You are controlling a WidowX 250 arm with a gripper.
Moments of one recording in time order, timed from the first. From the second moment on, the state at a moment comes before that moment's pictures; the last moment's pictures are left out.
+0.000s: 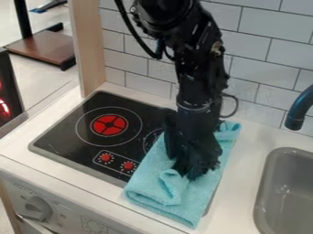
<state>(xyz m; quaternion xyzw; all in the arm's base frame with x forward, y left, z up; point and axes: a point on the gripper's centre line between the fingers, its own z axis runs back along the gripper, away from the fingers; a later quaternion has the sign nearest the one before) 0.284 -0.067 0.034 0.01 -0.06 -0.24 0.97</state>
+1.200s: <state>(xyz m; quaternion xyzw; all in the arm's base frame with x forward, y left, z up) 0.285 -0.025 0.089 0.01 -0.11 -0.21 0.97</state>
